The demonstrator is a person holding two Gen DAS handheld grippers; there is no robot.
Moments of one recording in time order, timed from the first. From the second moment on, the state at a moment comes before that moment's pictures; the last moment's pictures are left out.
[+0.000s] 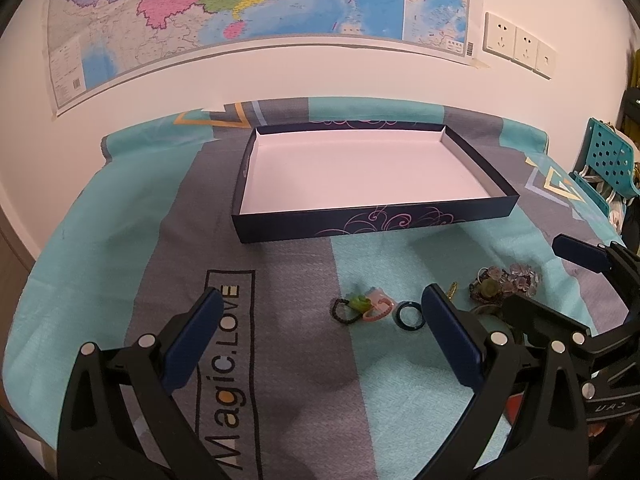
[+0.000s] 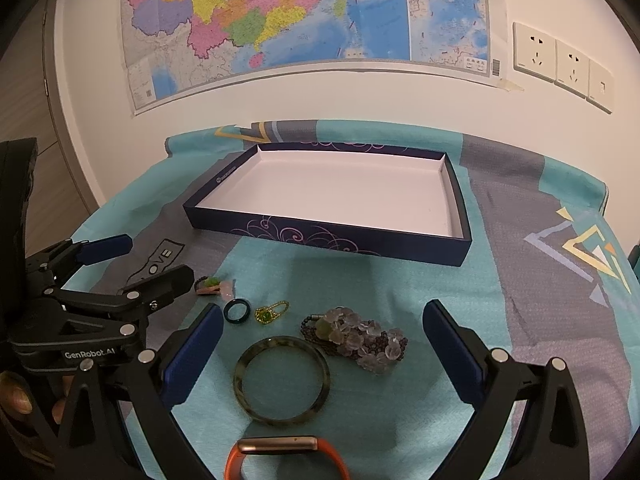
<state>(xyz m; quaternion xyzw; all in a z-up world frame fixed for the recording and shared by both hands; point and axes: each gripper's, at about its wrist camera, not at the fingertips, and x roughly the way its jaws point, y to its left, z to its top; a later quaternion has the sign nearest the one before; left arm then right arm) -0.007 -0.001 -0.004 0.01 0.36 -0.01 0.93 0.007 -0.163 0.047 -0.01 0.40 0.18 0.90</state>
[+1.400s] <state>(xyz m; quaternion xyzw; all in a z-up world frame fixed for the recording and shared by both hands) -0.009 -0.009 -0.001 0.02 0.35 -0.02 0.93 0.009 -0.166 0.049 -0.01 0.40 0.18 0.90</state>
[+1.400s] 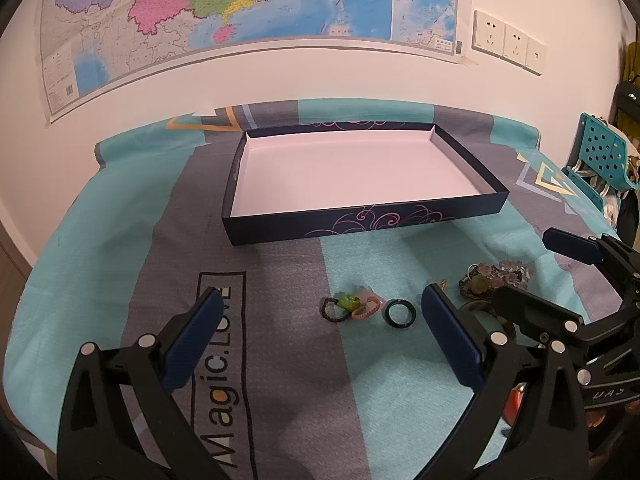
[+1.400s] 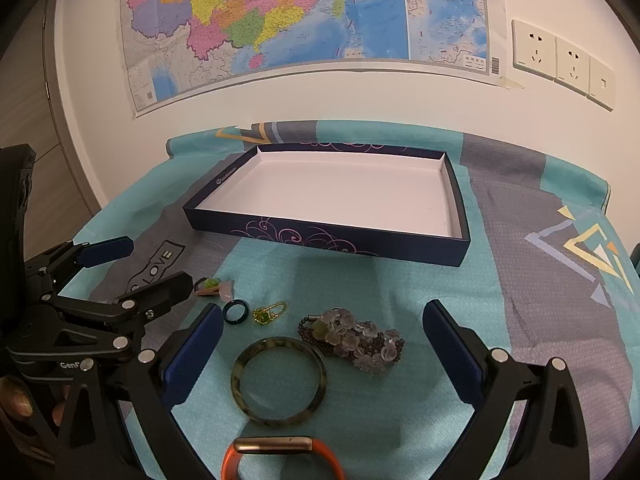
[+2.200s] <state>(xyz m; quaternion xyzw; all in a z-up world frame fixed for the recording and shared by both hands) -0.056 -0.078 -0.017 0.10 0.37 -0.26 0.89 0.011 -0.208 0.031 0.00 0.43 0.20 0.88</state>
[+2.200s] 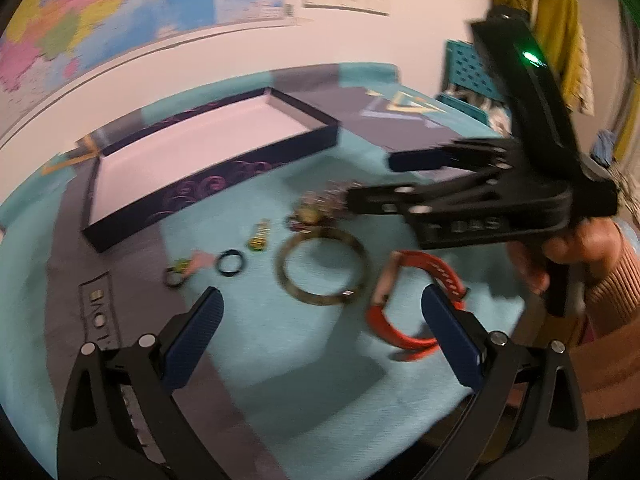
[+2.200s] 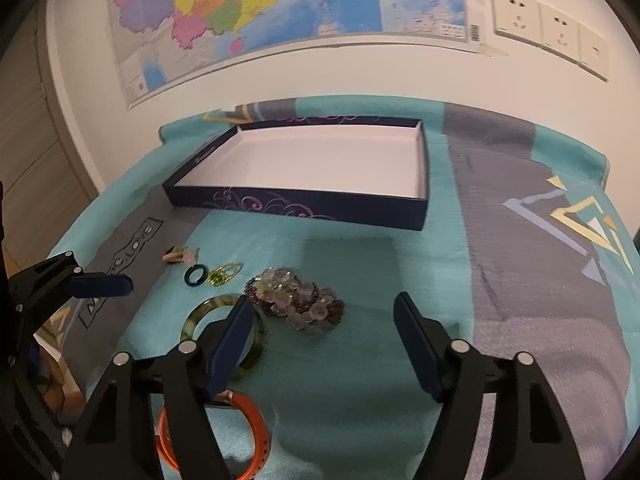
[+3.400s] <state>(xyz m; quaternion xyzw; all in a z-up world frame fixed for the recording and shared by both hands) -0.041 -0.036 -0.035 0.04 0.45 -0.27 0.85 0.011 -0.201 0.029 0.02 0.46 0.27 0.84</state>
